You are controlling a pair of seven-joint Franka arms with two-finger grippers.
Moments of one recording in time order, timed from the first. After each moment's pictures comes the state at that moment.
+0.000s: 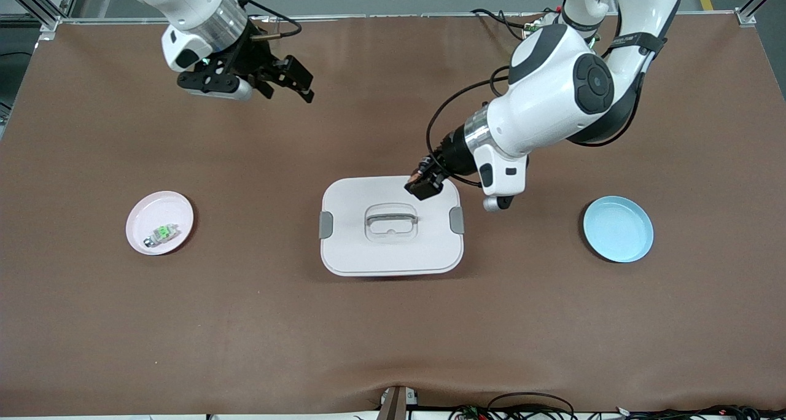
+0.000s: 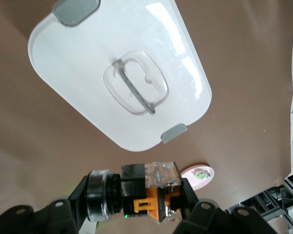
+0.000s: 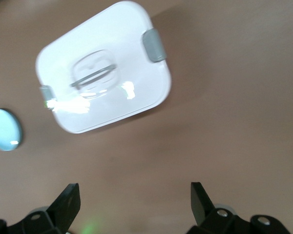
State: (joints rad) left arm -0.19 0.40 -0.48 -1.44 -0.38 2.07 -1.46; right arm 0.54 -0.19 0.02 -1.95 0.33 1.97 0.82
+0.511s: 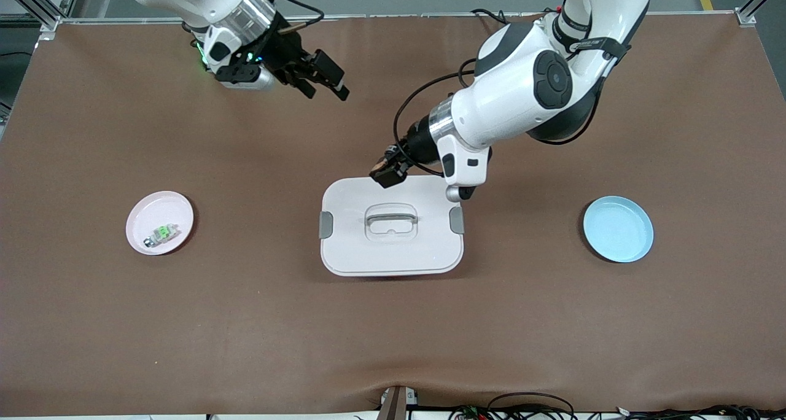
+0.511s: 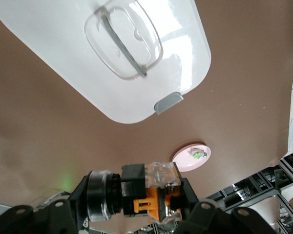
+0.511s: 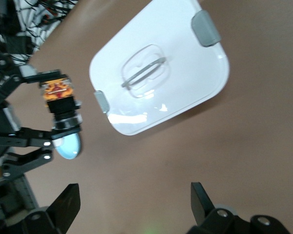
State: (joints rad) left arm -0.27 0.45 -0.48 -1.39 -0.42 2.13 -1.49; right arm 0.65 -0.21 0.02 -2.08 0.43 2.32 0.93
